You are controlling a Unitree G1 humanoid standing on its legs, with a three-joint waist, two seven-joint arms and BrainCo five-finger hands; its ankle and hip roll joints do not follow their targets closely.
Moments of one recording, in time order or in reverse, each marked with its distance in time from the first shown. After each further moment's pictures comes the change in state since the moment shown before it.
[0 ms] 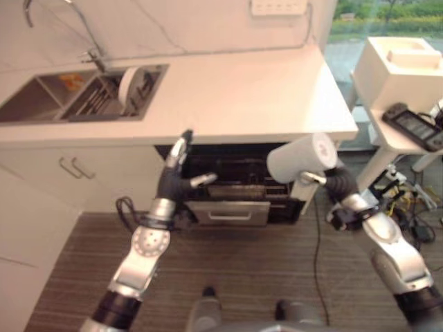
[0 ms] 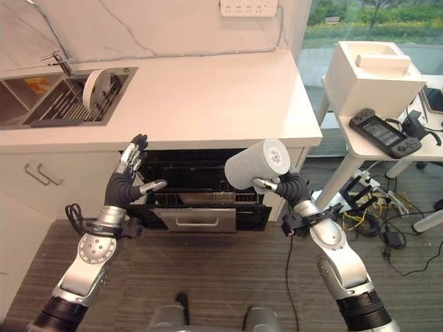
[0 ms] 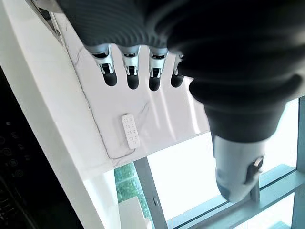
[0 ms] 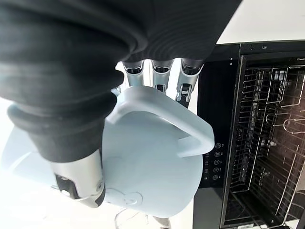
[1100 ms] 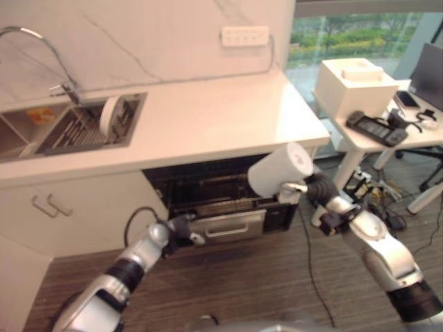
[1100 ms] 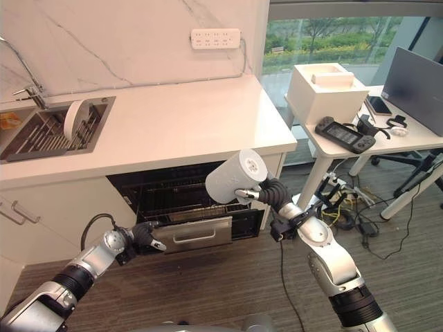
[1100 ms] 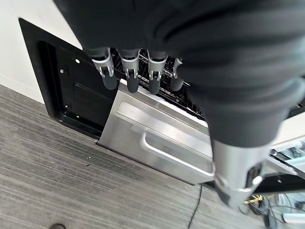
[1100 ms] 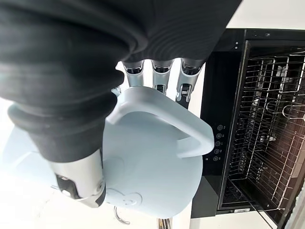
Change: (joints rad) left arm -0.249 0.031 -0.305 0.763 0.378 0.518 -0.386; right arm -0.045 0.004 0.081 0.000 -0.014 0.109 0.109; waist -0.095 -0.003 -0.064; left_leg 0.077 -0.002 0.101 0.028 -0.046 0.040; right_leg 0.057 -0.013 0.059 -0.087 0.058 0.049
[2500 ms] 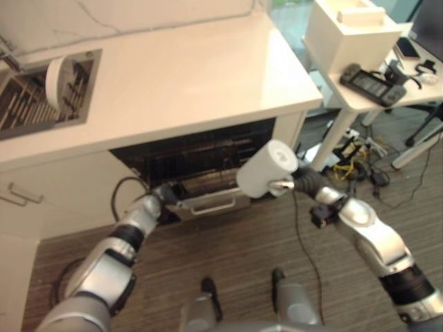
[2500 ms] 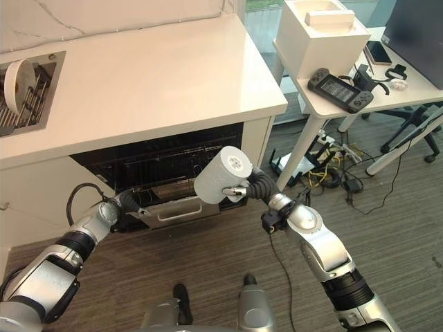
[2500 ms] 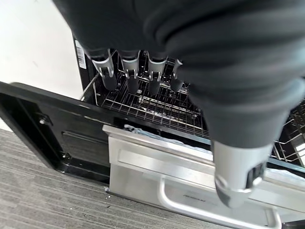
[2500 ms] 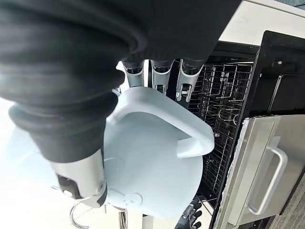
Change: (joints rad) left arm -0.276 0.013 0.031 0.303 0.119 -0.105 0.144; right arm -0.117 0.007 0.049 0.004 -0.076 0.086 0.037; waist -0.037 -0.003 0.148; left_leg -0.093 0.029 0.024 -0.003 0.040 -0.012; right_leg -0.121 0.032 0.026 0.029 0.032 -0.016
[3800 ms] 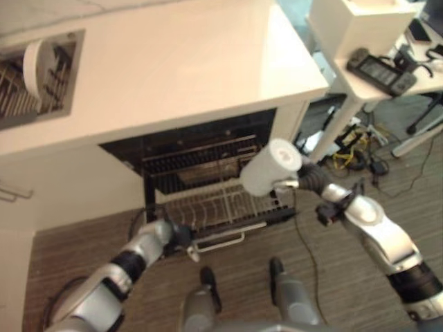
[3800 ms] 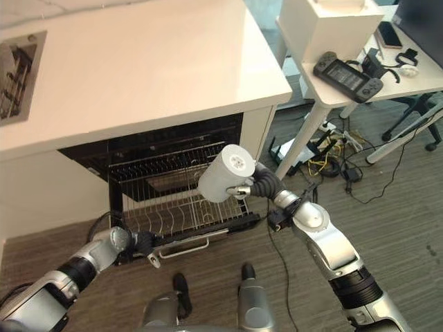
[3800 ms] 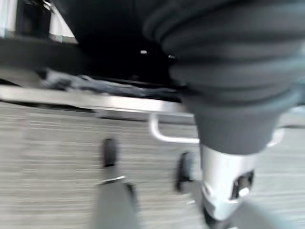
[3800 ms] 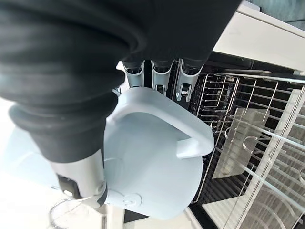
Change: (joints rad) left arm 0.213 0.066 -0.154 -0.400 -0.136 0.058 -0.385; right arm -0.009 -0.069 -0.028 0.004 -0.038 -0.060 0.002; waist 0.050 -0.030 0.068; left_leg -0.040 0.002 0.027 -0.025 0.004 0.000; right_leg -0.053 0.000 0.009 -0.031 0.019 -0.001
